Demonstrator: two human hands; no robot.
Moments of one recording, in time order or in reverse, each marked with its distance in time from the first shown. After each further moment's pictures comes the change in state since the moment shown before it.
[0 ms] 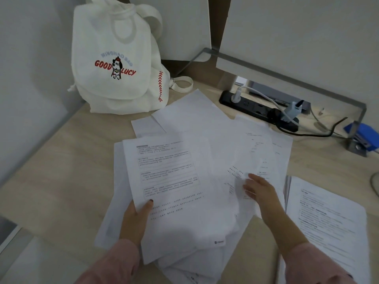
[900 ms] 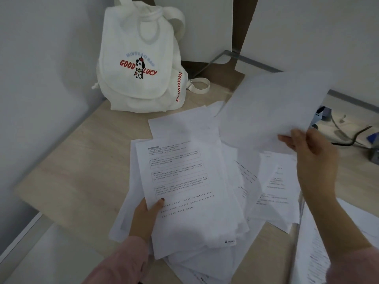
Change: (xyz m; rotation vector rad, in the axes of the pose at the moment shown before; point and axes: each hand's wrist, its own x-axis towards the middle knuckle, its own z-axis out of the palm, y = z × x) left_hand 0.004 -0.001 -0.008 -0.042 0.007 -0.071; right_hand -0.039 -0.105 0.000 -0.019 0.182 -0.725
